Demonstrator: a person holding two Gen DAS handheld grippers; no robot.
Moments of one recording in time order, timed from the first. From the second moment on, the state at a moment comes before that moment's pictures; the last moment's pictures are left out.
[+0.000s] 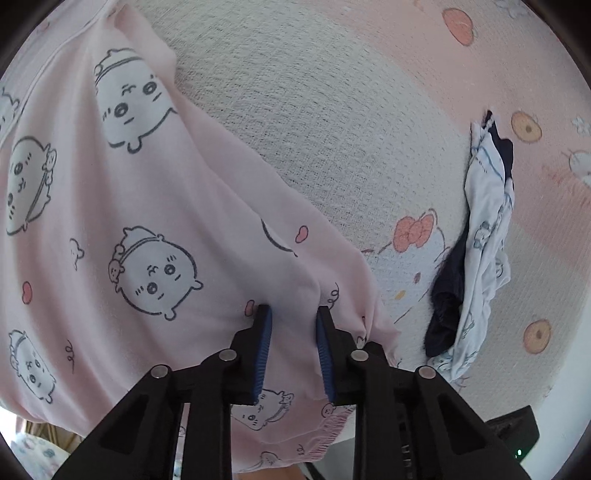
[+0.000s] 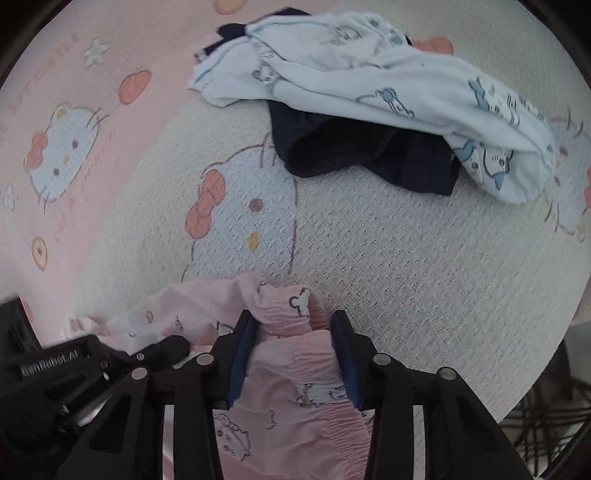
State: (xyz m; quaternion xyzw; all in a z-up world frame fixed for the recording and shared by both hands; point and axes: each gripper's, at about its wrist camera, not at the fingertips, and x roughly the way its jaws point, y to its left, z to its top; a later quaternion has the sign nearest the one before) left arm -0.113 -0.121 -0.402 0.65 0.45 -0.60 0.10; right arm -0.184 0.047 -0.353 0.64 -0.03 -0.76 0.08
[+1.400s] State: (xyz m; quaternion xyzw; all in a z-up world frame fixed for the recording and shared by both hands) left arm -0.103 -0.131 -0.314 0.51 0.43 -0.73 -0.13; right arm -0.192 0.118 -0.293 0.59 -0.10 -0.79 0.10
